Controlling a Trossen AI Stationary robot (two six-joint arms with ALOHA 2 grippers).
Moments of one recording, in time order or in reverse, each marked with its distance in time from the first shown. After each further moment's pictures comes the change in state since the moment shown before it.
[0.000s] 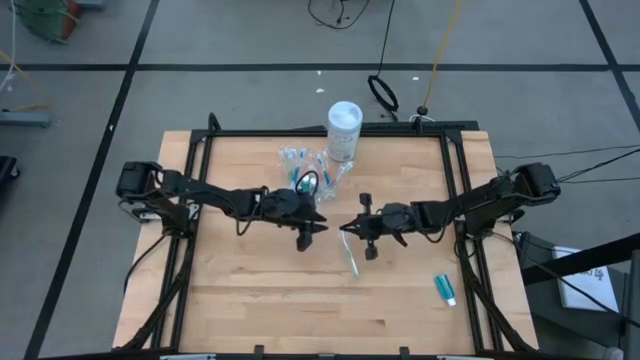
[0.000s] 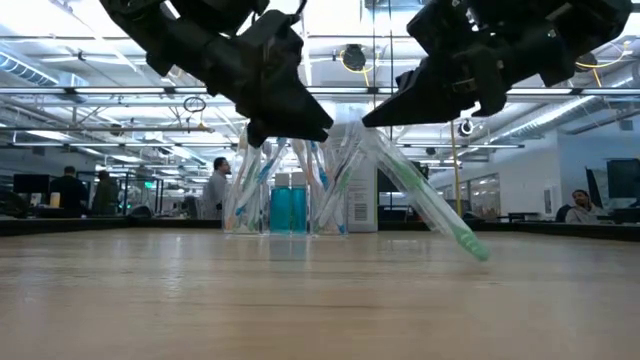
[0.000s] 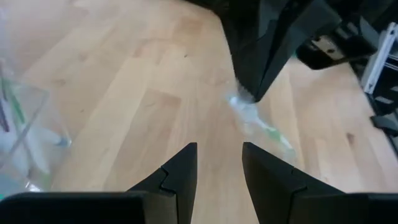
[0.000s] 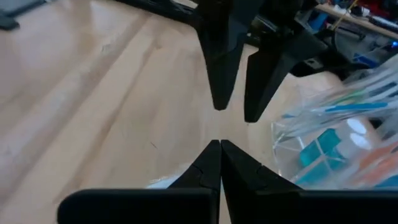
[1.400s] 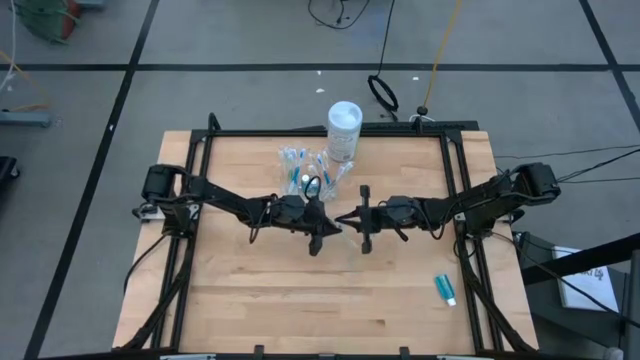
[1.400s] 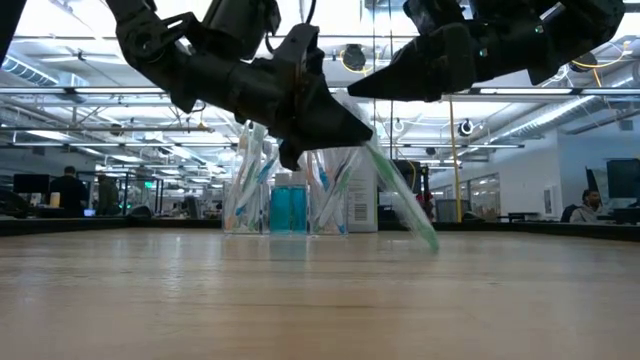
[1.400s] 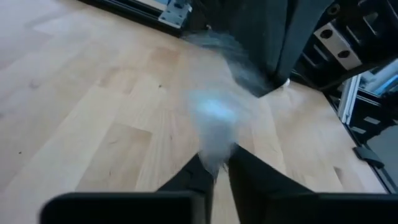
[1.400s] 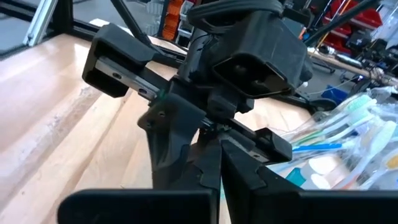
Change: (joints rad) left arm -0.015 0.210 0.001 0.384 0.036 -0.029; right arm -0.040 0.000 0.001 0.168 -0.003 -0.045
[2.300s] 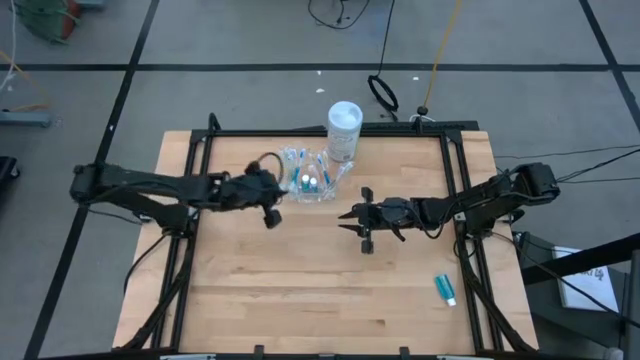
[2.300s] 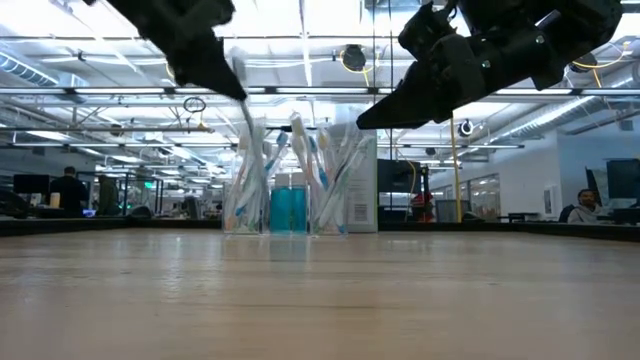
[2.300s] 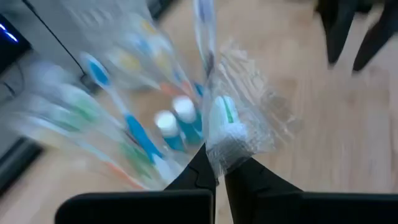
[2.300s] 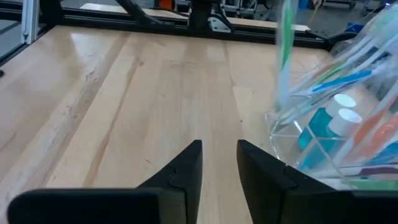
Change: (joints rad) left arm 0.016 -0.625 -0.002 -0.965 -0.441 0.145; right arm -0.006 0.005 0.000 -0.142 -0.001 0.235
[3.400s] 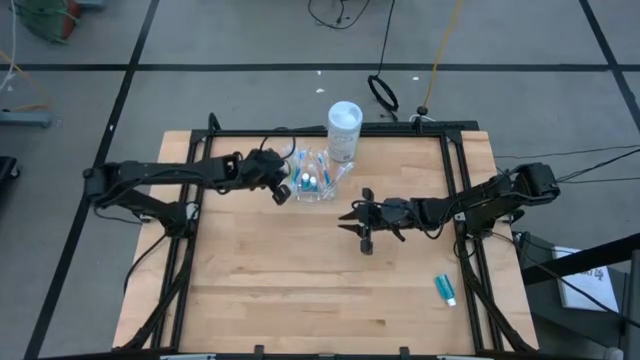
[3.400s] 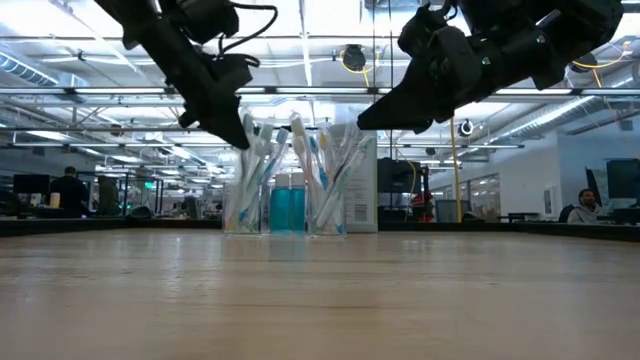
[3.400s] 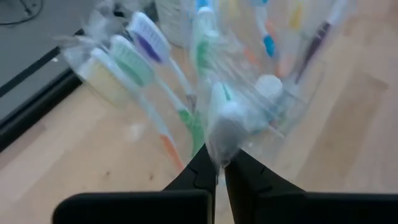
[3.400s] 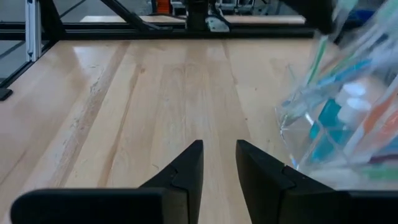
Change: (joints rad) left arm 0.282 0.121 0.006 -0.088 0.157 -0.097; right arm 0.000 0.000 0.000 0.002 0.000 0.092
